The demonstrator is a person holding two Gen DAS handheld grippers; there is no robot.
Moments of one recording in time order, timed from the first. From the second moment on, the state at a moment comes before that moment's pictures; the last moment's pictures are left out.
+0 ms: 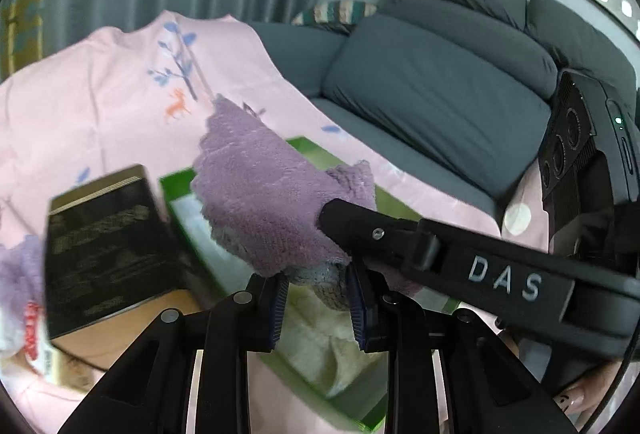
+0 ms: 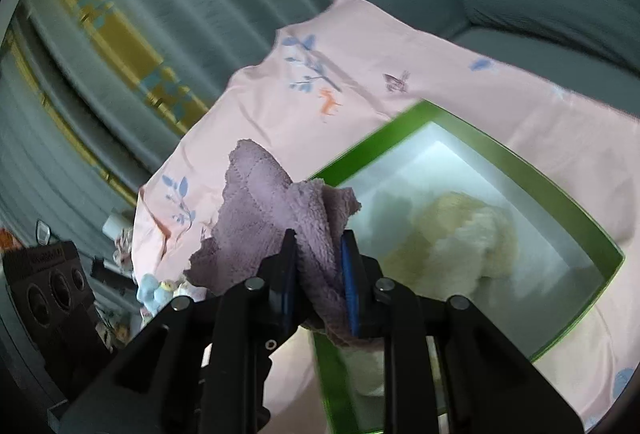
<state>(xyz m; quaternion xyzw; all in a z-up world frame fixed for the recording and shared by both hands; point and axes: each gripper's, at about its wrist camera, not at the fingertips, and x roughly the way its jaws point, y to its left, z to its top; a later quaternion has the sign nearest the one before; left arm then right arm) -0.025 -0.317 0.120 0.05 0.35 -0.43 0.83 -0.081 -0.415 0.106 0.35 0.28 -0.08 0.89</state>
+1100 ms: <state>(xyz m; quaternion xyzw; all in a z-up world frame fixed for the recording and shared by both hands) -0.029 -0.227 0.140 0.01 0.36 -0.35 0.87 -0.100 -0.388 0.132 0.28 0.28 -0.17 0.90</state>
